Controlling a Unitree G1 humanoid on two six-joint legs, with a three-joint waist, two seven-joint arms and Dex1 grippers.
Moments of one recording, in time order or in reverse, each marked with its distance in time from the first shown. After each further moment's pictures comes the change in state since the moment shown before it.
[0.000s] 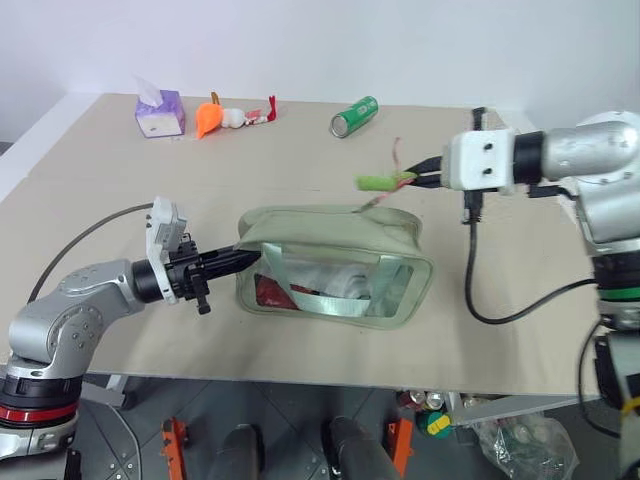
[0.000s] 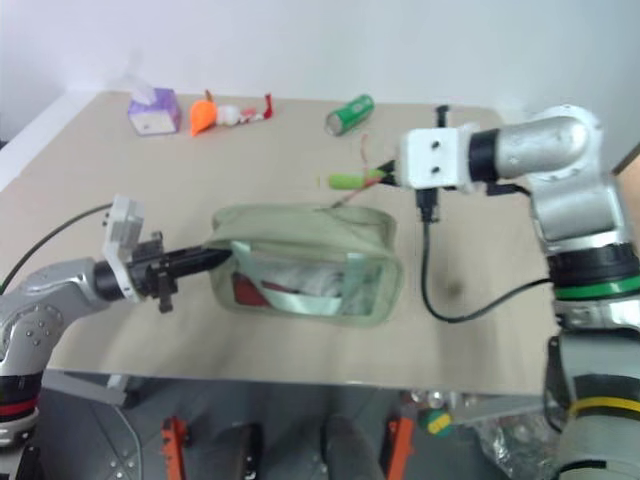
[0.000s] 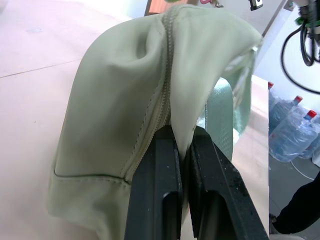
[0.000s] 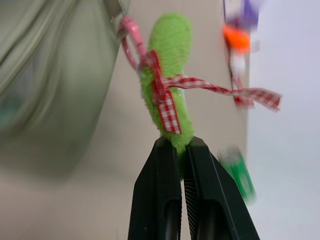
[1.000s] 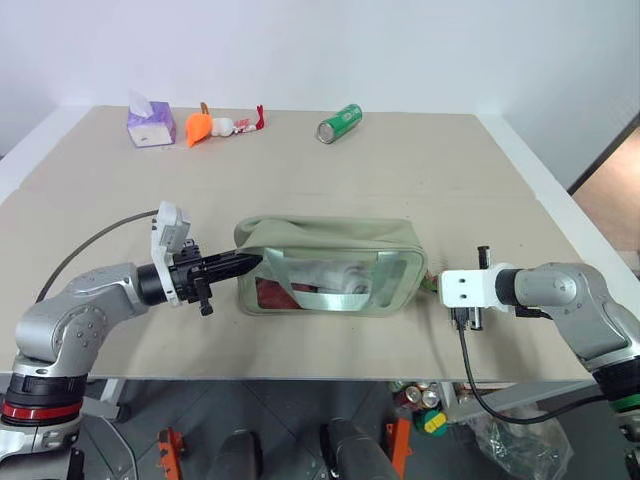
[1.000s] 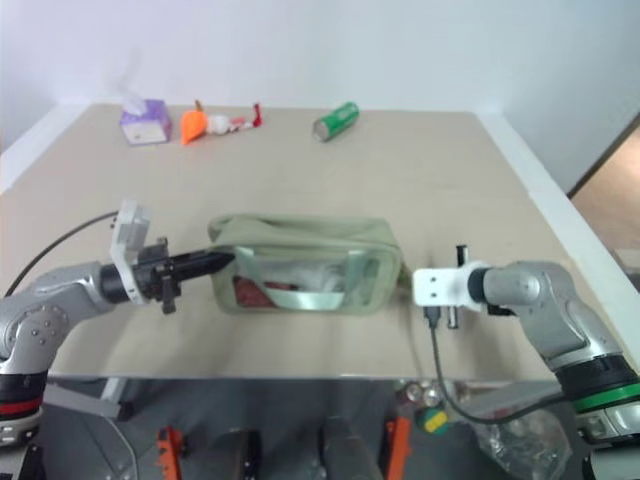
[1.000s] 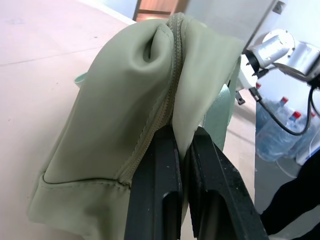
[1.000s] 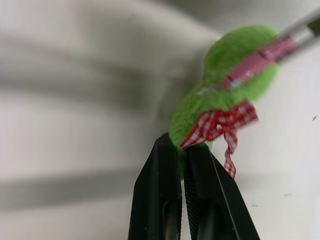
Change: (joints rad) left arm 0.011 -0.010 0.006 0.023 -0.027 0.042 0.039; right arm 0.569 0.049 0.004 -0.075 -0.110 0.126 -0.210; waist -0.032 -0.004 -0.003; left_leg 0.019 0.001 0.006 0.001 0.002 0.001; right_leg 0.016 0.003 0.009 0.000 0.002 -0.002
